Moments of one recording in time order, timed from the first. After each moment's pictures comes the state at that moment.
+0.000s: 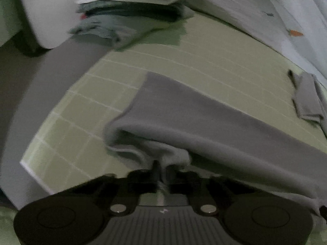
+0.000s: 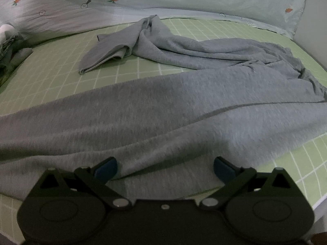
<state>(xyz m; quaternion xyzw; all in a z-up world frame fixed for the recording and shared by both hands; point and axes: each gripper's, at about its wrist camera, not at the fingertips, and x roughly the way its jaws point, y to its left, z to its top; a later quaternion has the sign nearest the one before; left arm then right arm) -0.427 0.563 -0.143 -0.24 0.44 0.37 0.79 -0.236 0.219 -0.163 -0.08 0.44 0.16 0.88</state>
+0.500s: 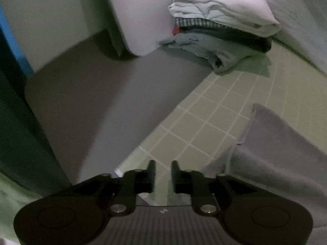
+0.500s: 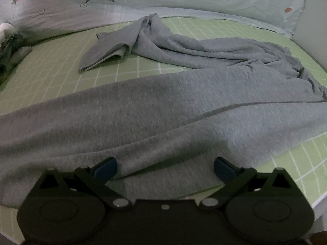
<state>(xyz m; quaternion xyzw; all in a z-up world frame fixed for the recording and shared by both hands) -0.498 0.606 -0.118 -0.24 0.41 0.50 0.72 -0.235 0.220 -0.161 -0.09 0.44 0.16 0.88</state>
